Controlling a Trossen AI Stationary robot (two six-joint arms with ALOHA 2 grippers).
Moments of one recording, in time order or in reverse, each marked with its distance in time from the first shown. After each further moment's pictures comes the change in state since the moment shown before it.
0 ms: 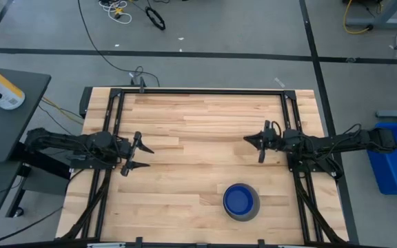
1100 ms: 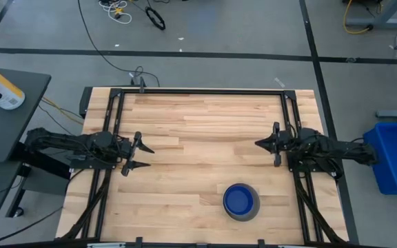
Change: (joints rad) left arm 0.000 0.002 -0.001 -0.015 -0.010 -0.034; right arm 0.001 -0.663 0.075 -0.730 -0.138 -0.019
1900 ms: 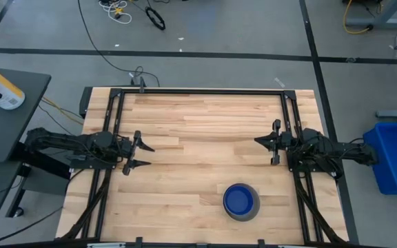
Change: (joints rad) left arm 0.000 0.000 0.000 -0.006 -0.042 0.001; right arm 0.000 0.001 -0.075 0.241 0.027 -0.174
